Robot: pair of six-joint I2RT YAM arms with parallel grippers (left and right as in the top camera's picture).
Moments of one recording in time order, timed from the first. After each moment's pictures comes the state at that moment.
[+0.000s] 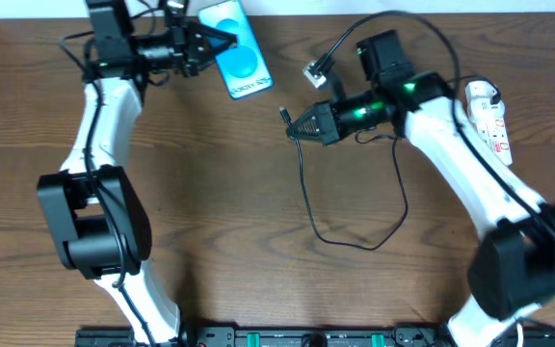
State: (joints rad) left arm 0.10 2.00 1.62 -0.08 1.48 -0.83; right arm 0.38 1.82 1.55 -0.77 -1.02 0.07
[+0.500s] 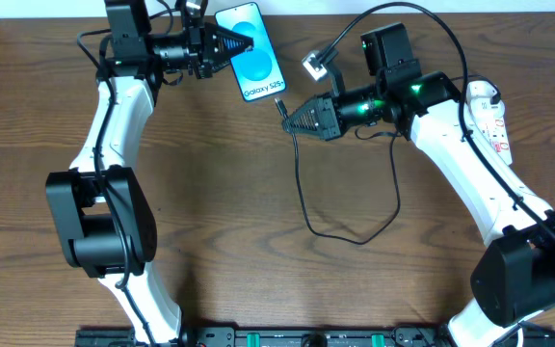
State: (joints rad) left arm 0.05 2.00 1.62 -0.09 1.46 -0.87; right arm 0.38 1.80 1.55 -0.65 -1.05 0.15
